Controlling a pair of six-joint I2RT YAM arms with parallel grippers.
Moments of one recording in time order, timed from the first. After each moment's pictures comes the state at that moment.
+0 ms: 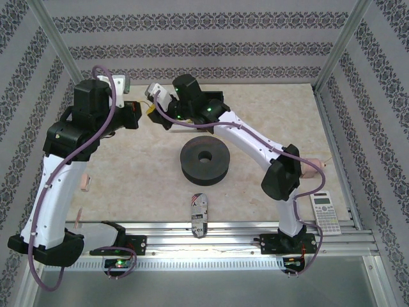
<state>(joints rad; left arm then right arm) -0.29 1.22 1.74 -1.07 0.05 -0.25 0.78 2.04 2.05 -0.44 -0.45 -0.19</state>
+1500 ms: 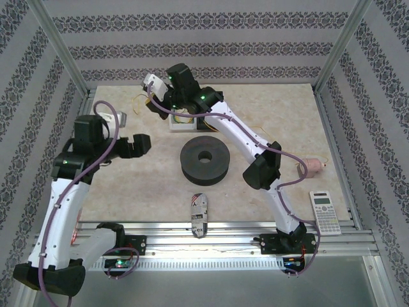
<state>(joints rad) -0.10 0.95 1.15 -0.92 0.34 -0.23 0.74 2.29 2.49 -0.71 -0.42 -0.28</state>
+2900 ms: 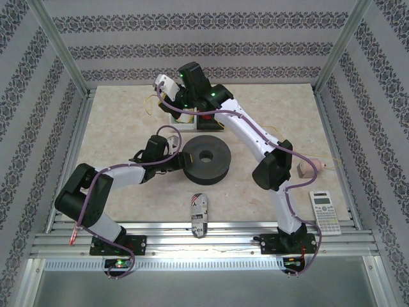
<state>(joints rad) -0.42 1.57 0.68 0.20 0.43 -0.71 0.69 2.19 2.35 -0.73 -0.42 -0.34</state>
